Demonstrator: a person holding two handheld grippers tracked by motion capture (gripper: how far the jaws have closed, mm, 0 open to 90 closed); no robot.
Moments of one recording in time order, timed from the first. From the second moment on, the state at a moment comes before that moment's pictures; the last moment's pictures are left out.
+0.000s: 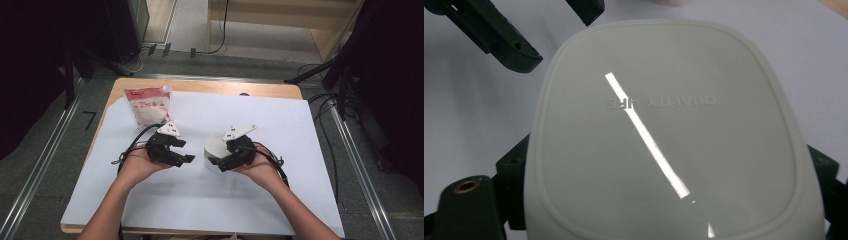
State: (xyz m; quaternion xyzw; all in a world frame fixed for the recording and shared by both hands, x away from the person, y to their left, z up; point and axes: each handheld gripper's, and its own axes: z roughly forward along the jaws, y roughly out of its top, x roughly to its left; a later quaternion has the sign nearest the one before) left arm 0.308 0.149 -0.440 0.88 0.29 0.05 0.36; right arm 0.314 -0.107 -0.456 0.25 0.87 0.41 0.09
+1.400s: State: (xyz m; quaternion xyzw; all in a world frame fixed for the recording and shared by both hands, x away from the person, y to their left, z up) left arm 0.327 0.131 -0.415 0.89 0.21 0.03 0.40; right arm 0.249 -0.190 -0.429 0.31 0.84 0.43 0.07
